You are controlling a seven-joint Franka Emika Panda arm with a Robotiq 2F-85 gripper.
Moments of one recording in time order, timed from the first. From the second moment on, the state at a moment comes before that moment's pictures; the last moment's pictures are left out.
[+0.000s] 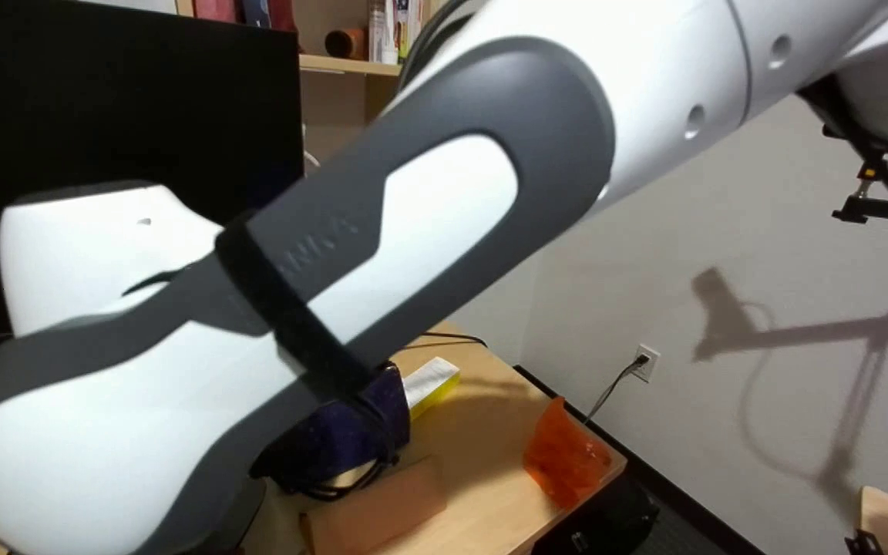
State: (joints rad) arm 0.29 0.83 0.32 -1.51 -0.19 2.28 -0.70
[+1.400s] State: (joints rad) arm 0.29 0.93 0.35 -1.38 -0.17 2.27 -0.75
